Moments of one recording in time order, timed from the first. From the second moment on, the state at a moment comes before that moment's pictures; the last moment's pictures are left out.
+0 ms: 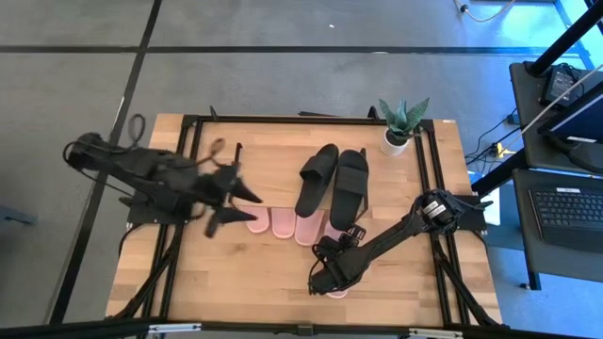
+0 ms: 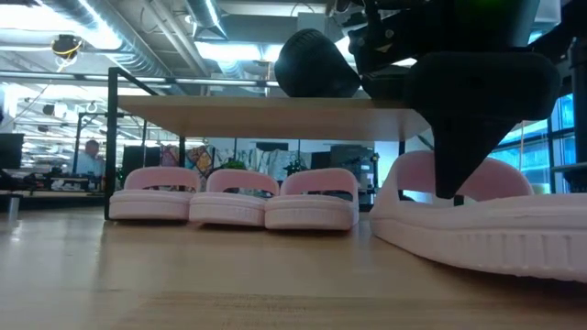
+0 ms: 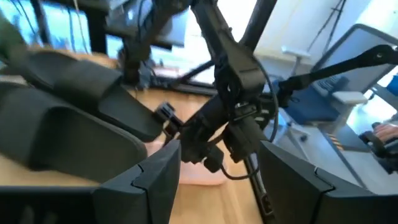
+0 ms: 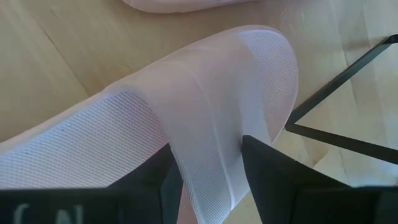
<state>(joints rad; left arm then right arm) -0.32 1.02 1.18 -0.48 -0.10 -0.33 0.53 2.19 1.72 -1.31 0.39 1.06</state>
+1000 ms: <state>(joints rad) 0.15 1.75 1.68 -0.45 0.49 -0.10 0.53 2.19 1.72 -1.30 0.39 1.06</state>
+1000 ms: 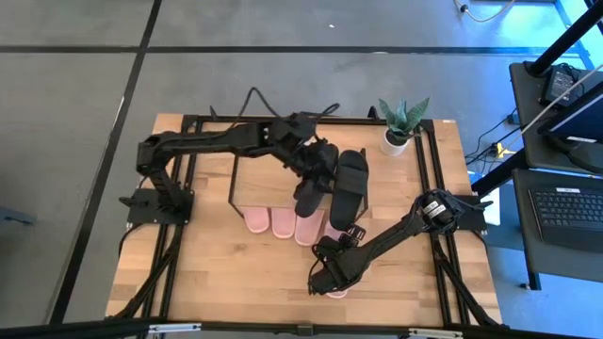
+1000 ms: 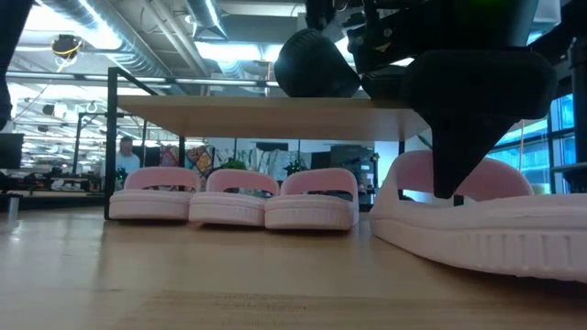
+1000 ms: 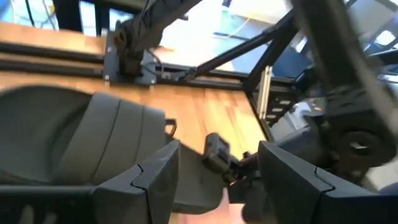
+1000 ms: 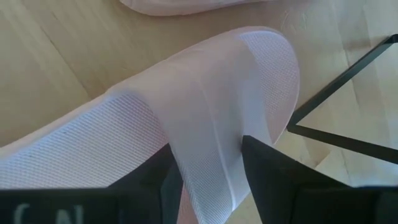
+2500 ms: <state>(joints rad) 0.16 1.91 1.68 -0.37 0.44 -0.07 0.53 2.19 1.76 -1.33 0.37 1.04</state>
